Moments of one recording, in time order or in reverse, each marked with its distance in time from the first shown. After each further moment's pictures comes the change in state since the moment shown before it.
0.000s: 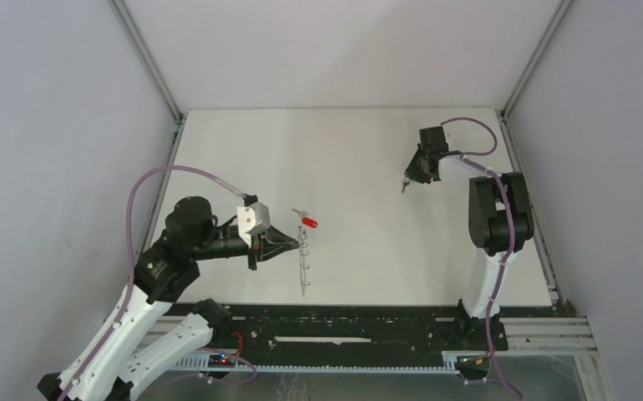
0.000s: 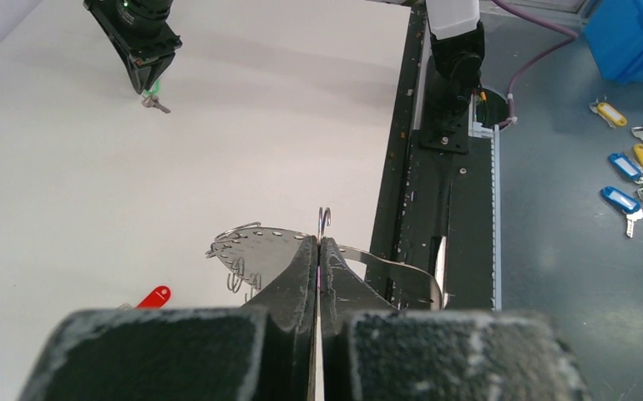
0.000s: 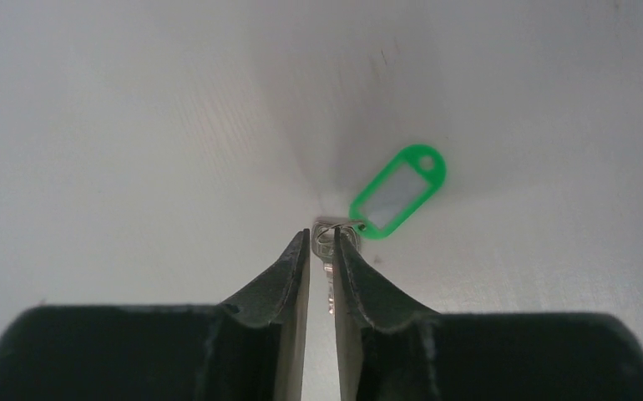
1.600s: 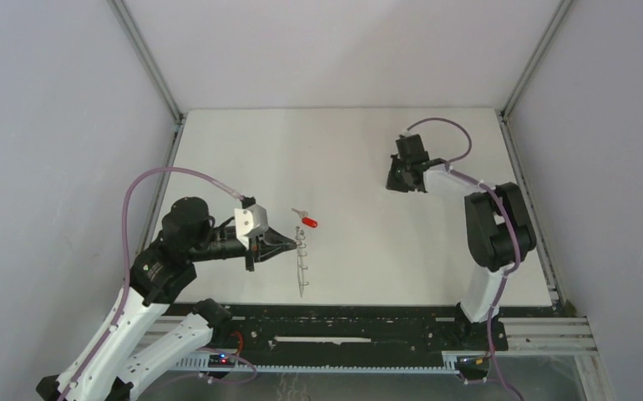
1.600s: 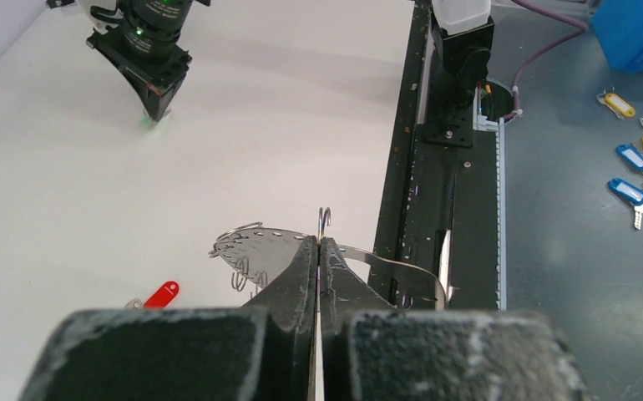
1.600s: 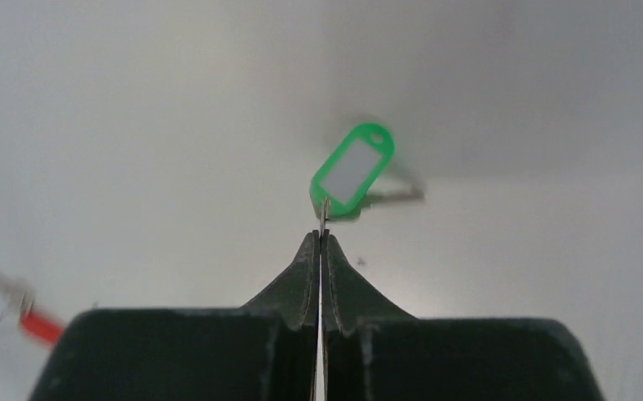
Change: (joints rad) left arm 0.000 -0.006 0.024 -0.044 -0.008 0.038; right arm 0.132 -0.072 -0.050 -0.036 0.018 -0.131
